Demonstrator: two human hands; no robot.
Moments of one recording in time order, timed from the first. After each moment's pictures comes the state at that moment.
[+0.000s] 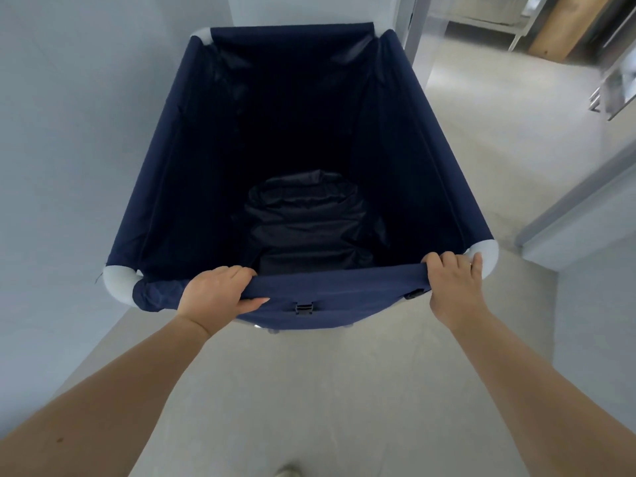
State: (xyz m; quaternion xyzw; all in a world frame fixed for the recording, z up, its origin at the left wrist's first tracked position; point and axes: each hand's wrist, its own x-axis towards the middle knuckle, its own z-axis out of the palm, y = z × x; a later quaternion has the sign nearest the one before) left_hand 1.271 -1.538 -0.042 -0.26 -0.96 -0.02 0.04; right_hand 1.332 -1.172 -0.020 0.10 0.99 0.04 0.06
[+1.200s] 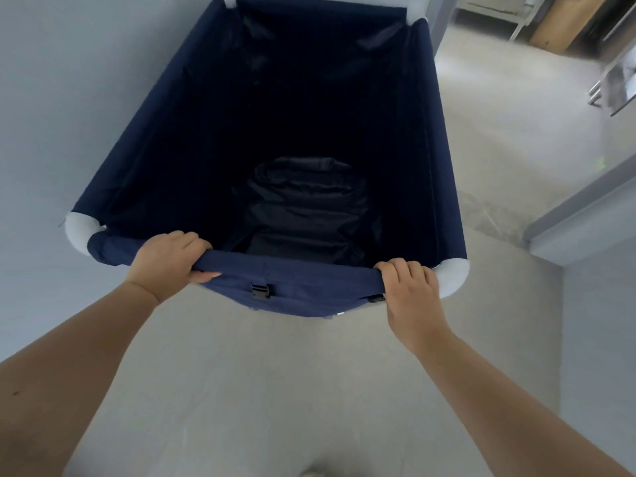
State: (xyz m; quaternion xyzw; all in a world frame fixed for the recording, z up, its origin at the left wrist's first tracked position) left_hand 1.149 -1.705 -0.046 -0.38 -0.91 -0.04 0.15; right_hand 1.286 -1.339 -0.030 -0.01 1.00 0.00 -0.03
